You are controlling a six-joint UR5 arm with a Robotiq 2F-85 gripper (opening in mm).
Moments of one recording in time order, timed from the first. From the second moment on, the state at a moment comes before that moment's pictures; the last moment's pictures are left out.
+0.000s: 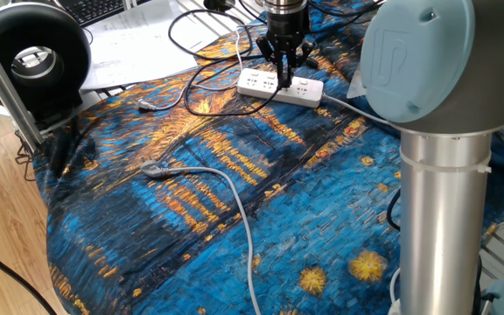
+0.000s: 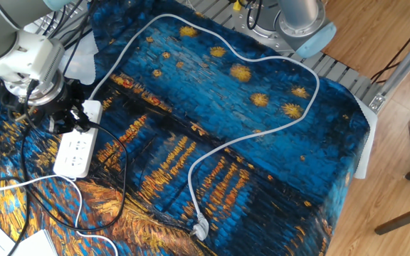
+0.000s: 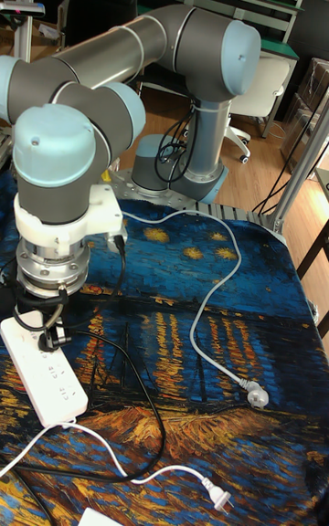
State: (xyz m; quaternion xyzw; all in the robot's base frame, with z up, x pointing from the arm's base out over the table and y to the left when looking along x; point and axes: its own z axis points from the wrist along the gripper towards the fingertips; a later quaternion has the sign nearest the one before) arm 0.626 -0.143 0.062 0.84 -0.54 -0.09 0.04
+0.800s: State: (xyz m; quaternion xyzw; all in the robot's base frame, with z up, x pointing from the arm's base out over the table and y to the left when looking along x) arm 0.627 -0.146 0.058 0.84 -0.53 -0.09 0.04
